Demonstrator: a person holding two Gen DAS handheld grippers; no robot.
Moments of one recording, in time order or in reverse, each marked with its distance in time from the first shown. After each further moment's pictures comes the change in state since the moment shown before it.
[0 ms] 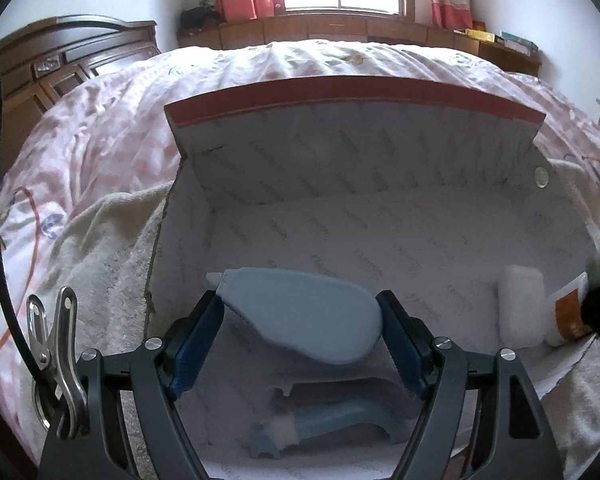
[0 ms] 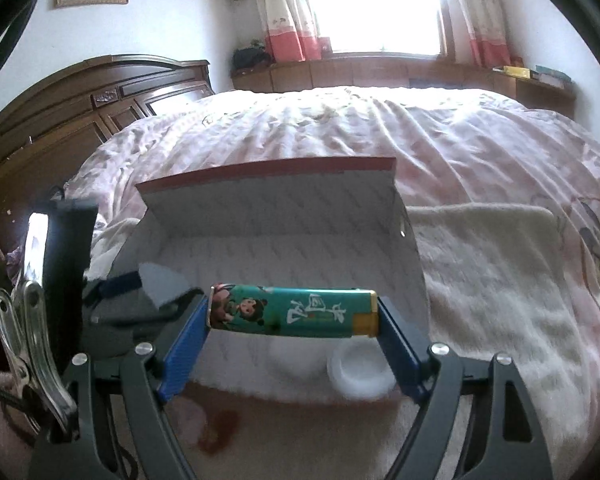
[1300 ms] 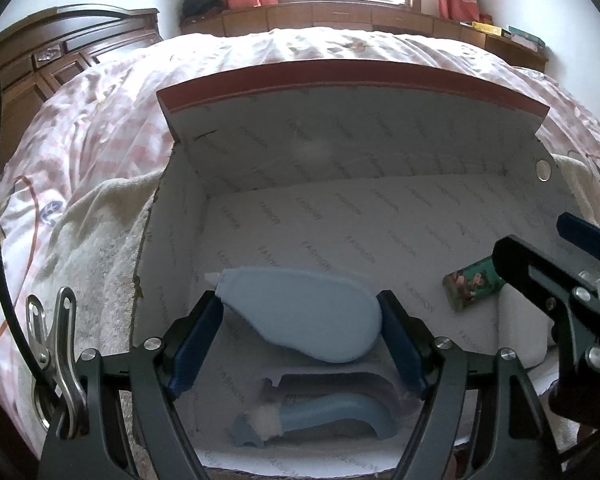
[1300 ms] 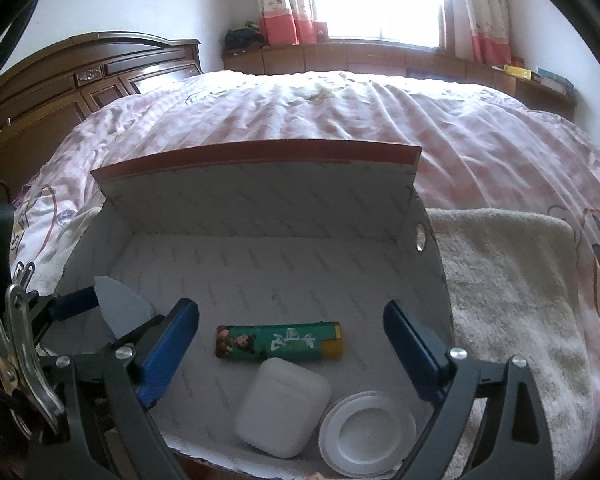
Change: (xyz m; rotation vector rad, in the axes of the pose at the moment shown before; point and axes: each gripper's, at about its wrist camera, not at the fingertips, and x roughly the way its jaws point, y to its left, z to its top) left arm 0.001 -0.001 0.000 -0.027 0.048 -0.003; right arm 0.050 -0.004 0.011 -0.028 0.056 -0.063
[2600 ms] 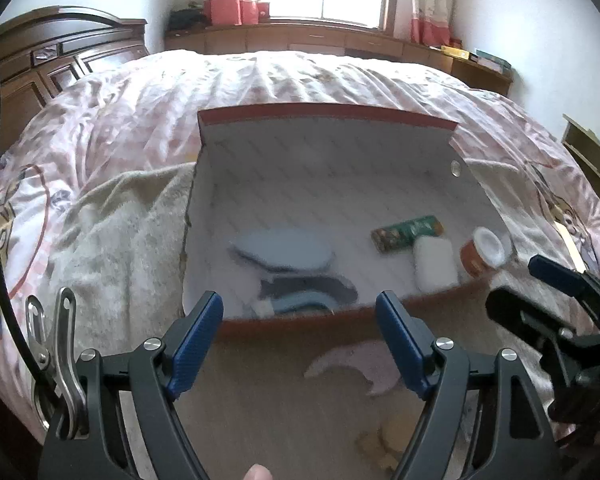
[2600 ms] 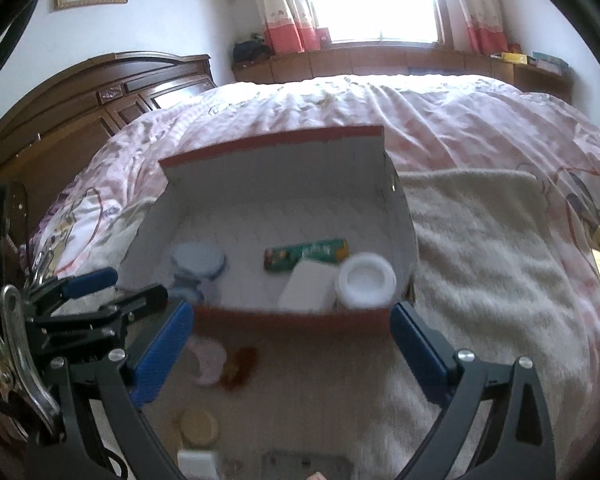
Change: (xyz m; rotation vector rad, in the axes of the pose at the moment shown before) left arm -0.087 0.012 -0.044 -0.001 -0.071 -0.140; right arm -0.091 0.002 -0.059 0.056 -0.017 0.085
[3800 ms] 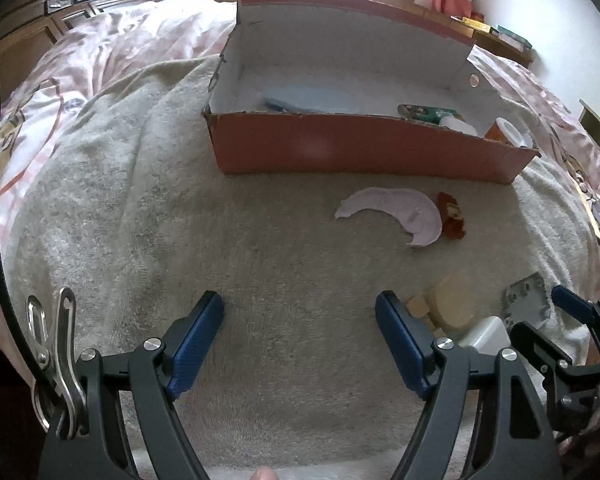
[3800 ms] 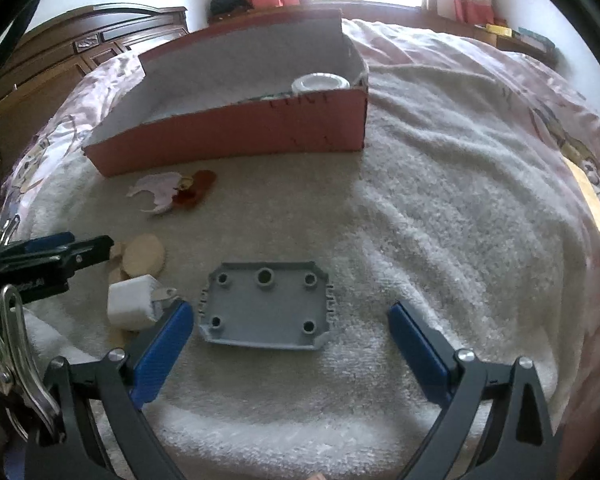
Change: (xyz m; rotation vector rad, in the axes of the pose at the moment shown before) left arm 0.009 0.013 -0.089 -0.070 0.156 0.029; right arm -0.004 -0.010 -0.105 -0.007 0.161 -0.122
